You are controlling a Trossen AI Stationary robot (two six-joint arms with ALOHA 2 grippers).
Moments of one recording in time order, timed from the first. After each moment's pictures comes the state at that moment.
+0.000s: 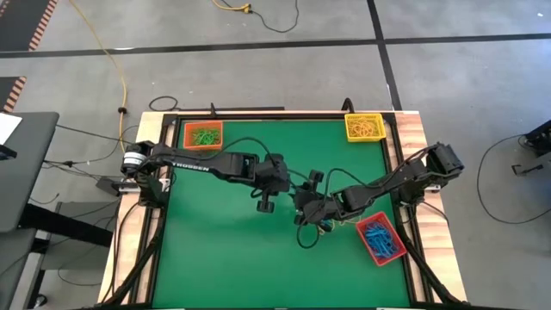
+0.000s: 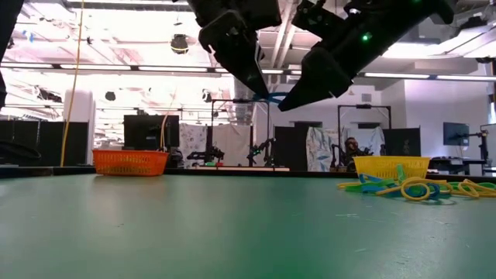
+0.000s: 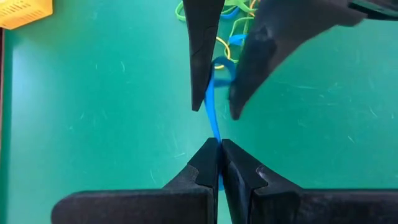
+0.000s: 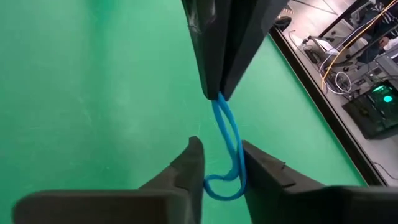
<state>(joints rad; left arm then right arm) -0.01 1.80 1.46 -0.63 -0.09 0.25 0.30 1.63 0.93 -0.04 0.76 0.10</state>
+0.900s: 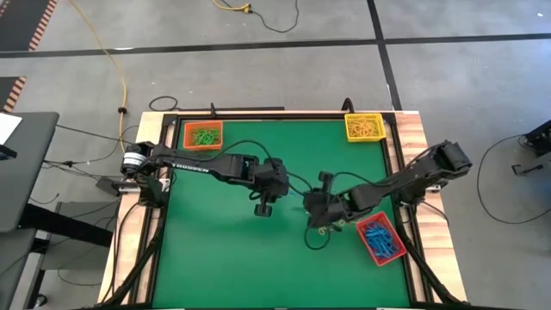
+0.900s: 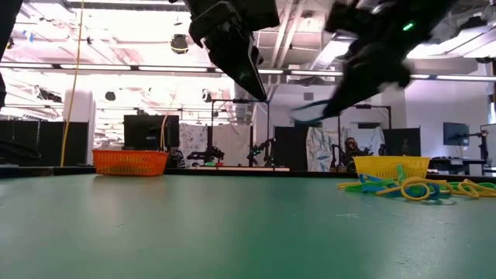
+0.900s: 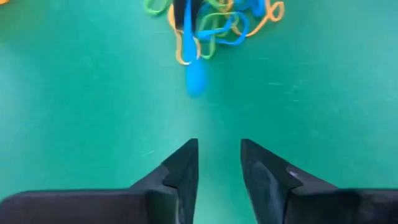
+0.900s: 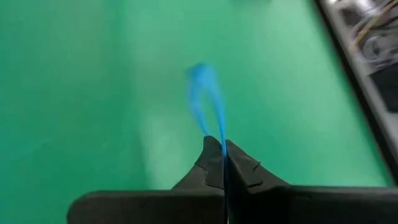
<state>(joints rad) -0.03 1.80 1.45 -0.64 -0.02 0.21 0.35 1.53 0.93 -0.40 0.68 0.24</state>
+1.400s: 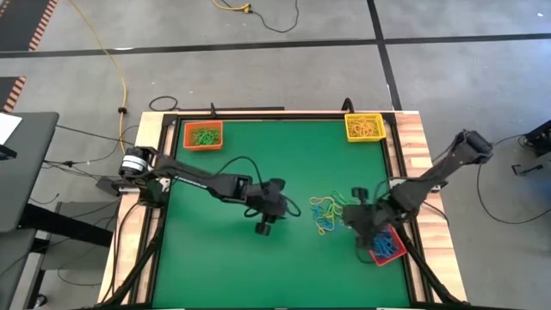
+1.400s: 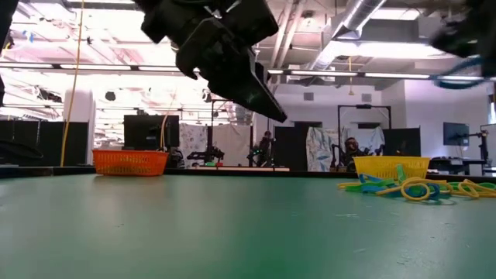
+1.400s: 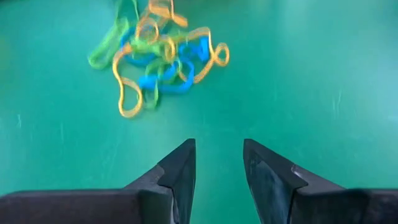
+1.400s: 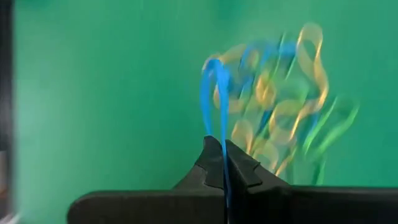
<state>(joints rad) -0.11 1.80 1.14 -0.09 0.05 0.19 0.61 1.18 0.93 -0.91 0.22 0.62</state>
